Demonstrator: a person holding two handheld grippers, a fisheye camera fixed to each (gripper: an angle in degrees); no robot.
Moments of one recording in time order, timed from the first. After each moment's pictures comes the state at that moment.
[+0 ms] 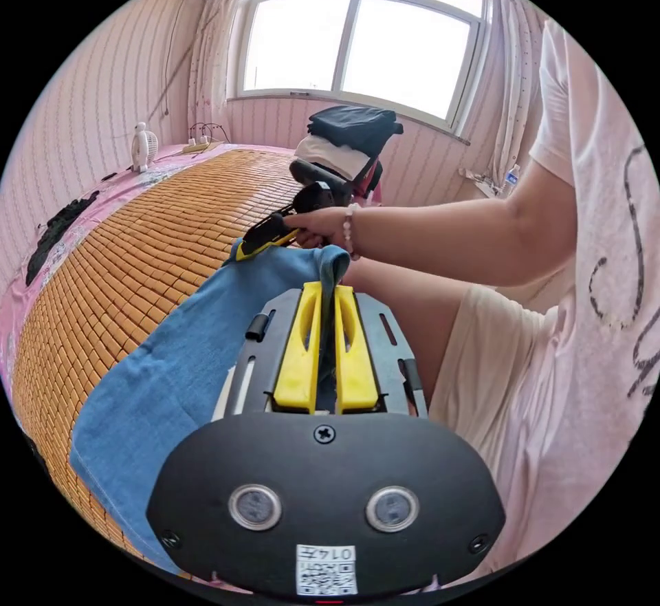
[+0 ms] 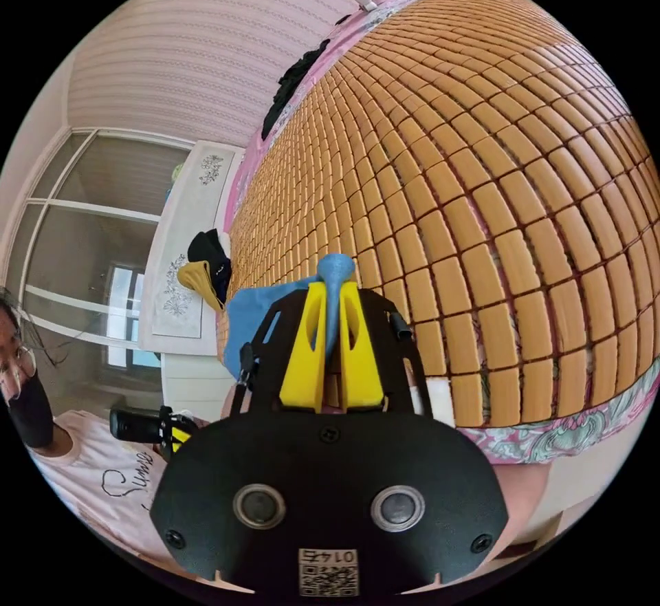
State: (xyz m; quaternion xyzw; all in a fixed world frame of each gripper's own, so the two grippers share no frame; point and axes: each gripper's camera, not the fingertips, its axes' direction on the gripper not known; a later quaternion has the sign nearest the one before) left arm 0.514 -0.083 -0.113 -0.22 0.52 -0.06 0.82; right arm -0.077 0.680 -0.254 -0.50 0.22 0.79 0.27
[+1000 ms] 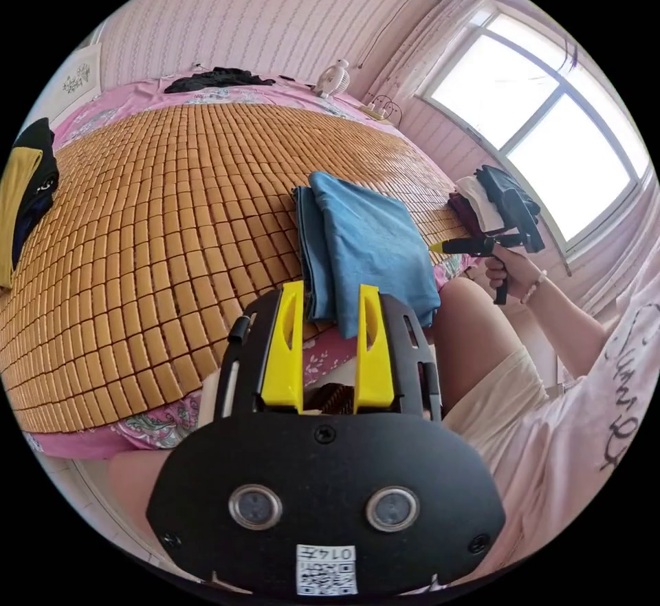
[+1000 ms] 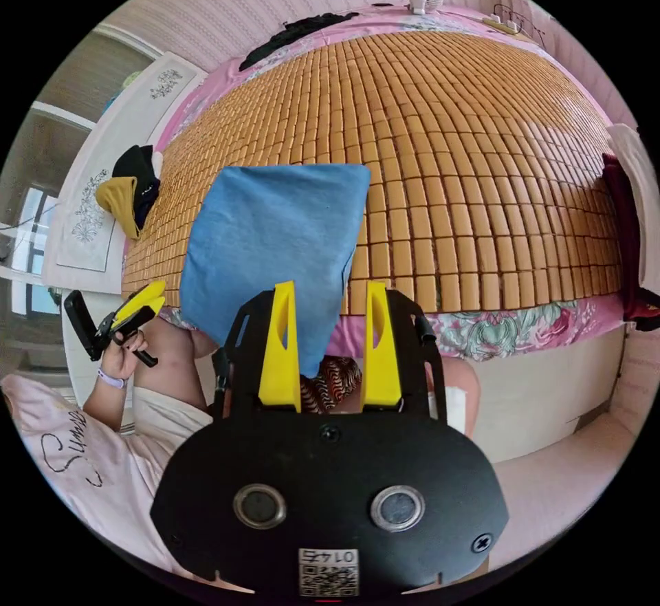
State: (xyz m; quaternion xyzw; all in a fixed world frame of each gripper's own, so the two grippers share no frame) left arm 0.373 0.064 0.000 -0.39 0.33 -0.30 0.80; right arm -0.109 0.619 -0.165 -0.74 0.14 0.62 0.20
